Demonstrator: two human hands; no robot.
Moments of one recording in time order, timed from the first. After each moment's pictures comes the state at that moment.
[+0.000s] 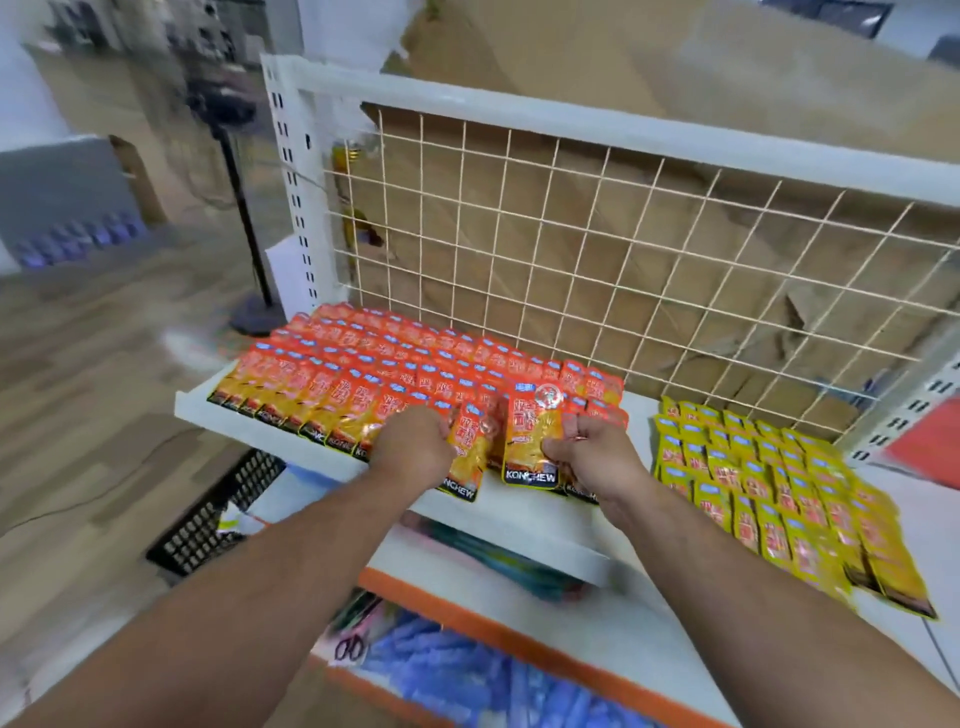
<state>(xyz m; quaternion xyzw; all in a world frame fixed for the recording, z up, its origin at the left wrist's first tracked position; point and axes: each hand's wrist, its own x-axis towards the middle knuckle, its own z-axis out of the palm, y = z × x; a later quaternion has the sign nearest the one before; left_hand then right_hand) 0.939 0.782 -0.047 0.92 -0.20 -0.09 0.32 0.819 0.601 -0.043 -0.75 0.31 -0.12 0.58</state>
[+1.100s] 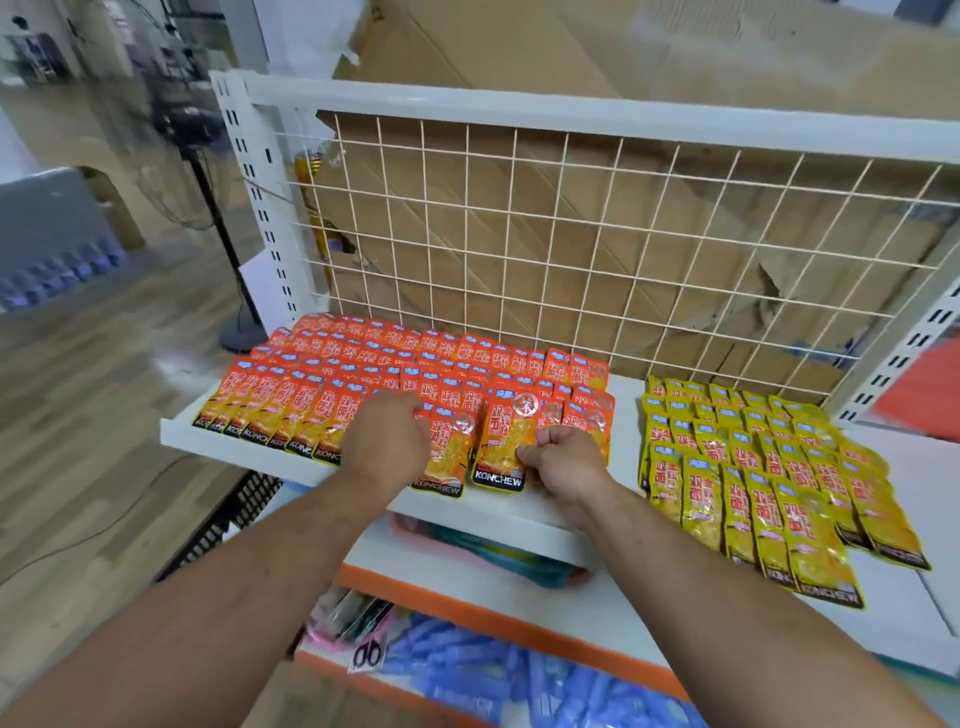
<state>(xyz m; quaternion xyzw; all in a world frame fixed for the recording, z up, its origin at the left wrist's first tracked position) 0.951 0.792 -0.046 0.93 -0.27 0.05 0.24 0.821 0.624 -0.059 -0.69 0.39 -0.11 0.60</state>
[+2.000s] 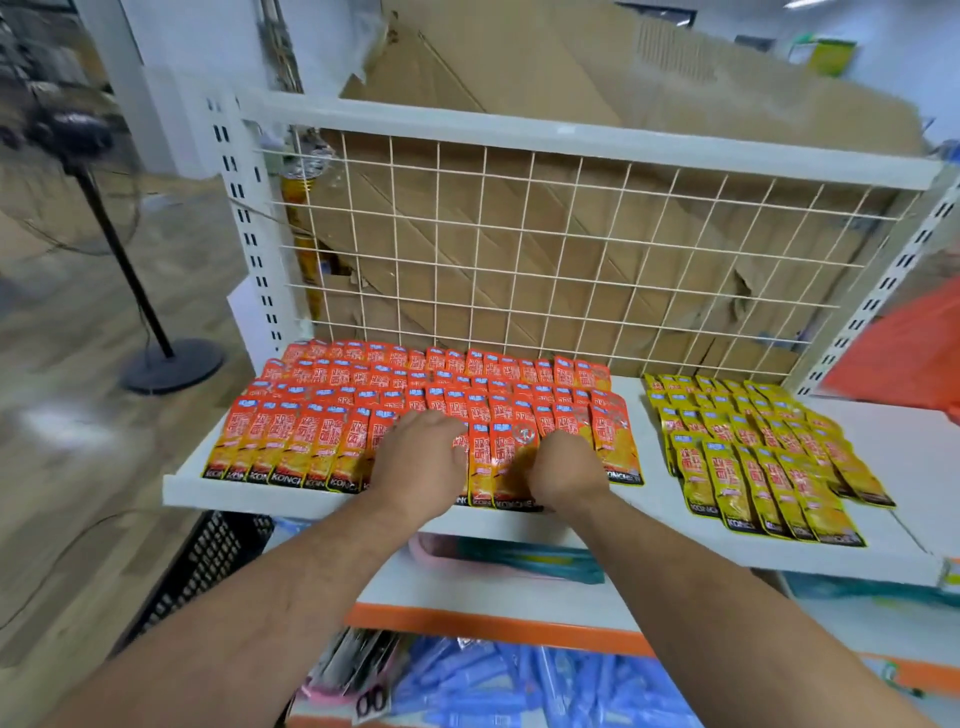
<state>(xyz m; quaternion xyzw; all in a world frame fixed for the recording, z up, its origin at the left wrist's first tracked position) 0.990 0.836 -0.043 0.85 -0.47 0.03 0.23 0.870 0.703 -0.038 -0.87 0.47 -0.01 0.18</state>
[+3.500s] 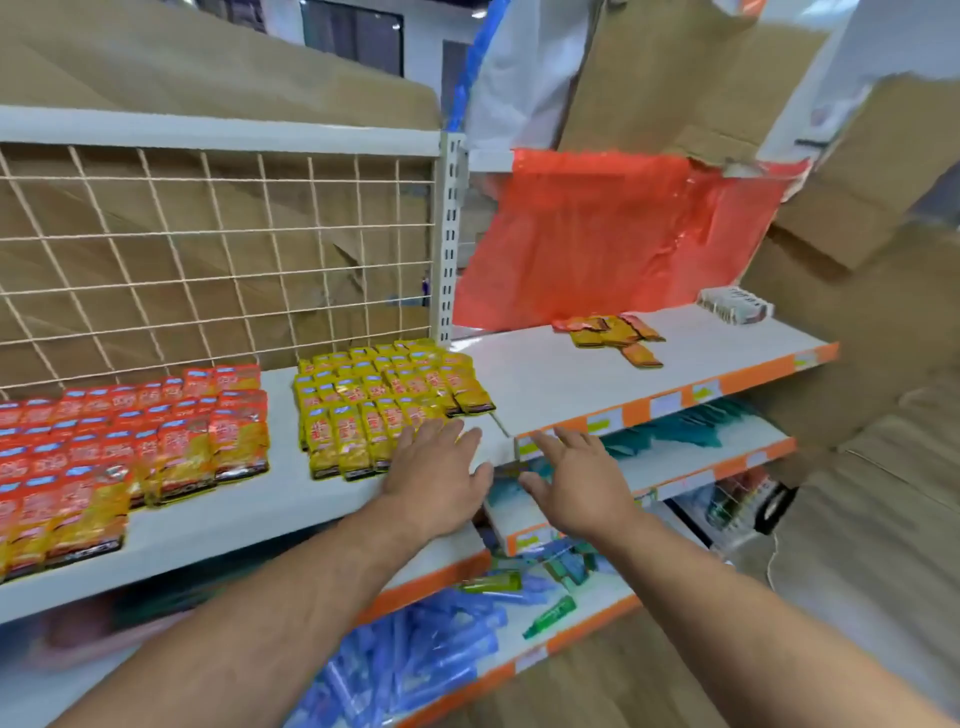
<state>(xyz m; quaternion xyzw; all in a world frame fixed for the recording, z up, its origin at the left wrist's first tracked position) 0.619 0.620 -0.035 0.71 -0.70 0.00 0.10 0.431 0.567 -0.035 -0.83 0.55 -0.06 0.05</state>
